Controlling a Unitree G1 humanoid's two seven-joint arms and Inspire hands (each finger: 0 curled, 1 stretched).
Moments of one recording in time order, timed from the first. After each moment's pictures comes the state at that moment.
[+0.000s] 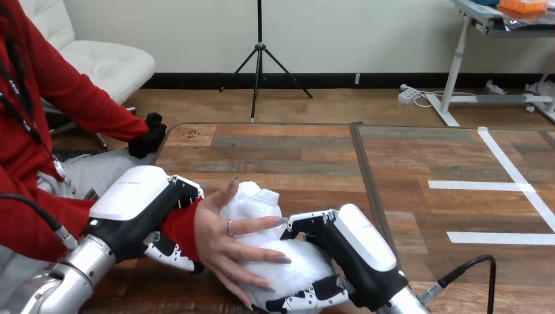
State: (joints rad) left arm -0.29 0.64 -0.23 0.71 0.65 -0.76 0.19; right arm -0.22 -0.30 0.38 0.78 -0.64 -0.98 -0.43
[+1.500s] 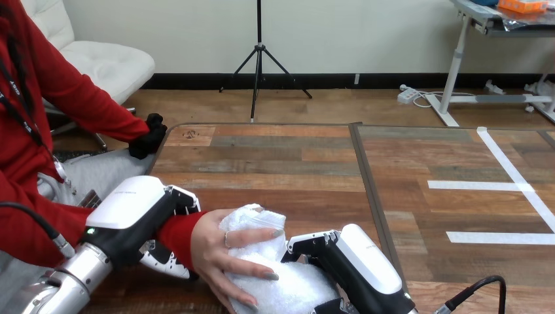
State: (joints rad) left arm -0.31 0.64 -0.23 0.81 0.68 -0.80 0.22; right arm -0.03 -0.31 0.34 0.51 -0.60 -0.88 -0.28
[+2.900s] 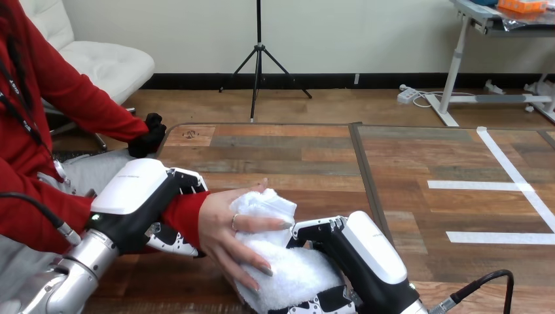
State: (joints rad) left arm -0.40 0.61 -0.26 0.93 0.72 -0.84 0.34; right arm -0.03 -0.29 0.29 0.46 -0.63 -0.87 -0.29
